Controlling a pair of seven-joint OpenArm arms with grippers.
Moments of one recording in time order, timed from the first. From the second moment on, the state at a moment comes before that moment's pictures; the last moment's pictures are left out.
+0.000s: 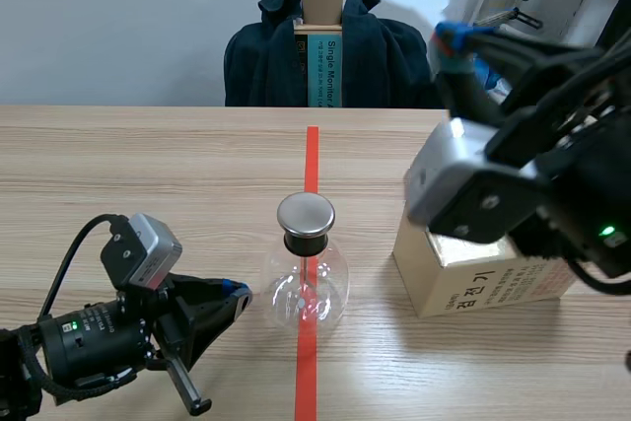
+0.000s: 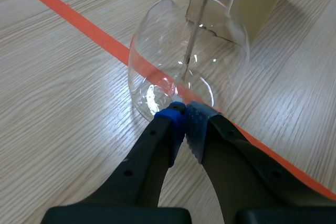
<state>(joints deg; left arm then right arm) 12.4 -24.3 18.1 75.8 -4.5 -35.4 -18.7 -22.8 31.2 -13.6 110.5 -57.6 -22.5 19.5</state>
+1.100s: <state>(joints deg) 12.3 -24.0 18.1 75.6 -3.3 -35.0 -18.7 -21.1 28.0 -16.6 97.8 -66.9 -15.3 32.0</state>
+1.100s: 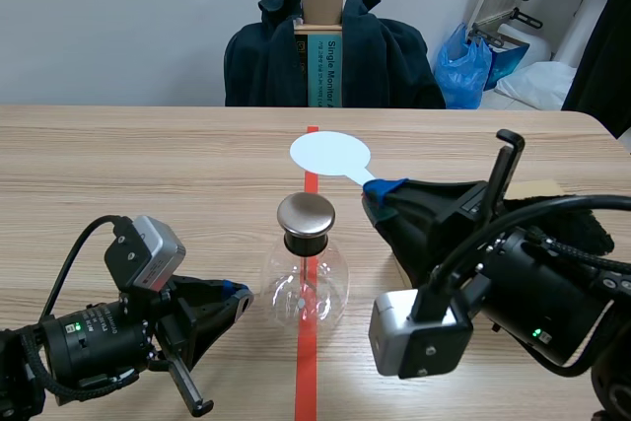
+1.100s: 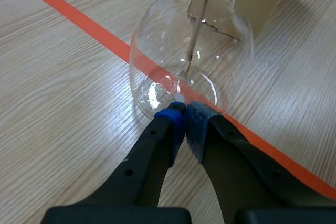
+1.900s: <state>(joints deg) 12.3 -24.0 18.1 75.6 -3.3 -35.0 -18.7 -24.1 28.1 -16.6 97.8 -70.9 -17.9 38.5</state>
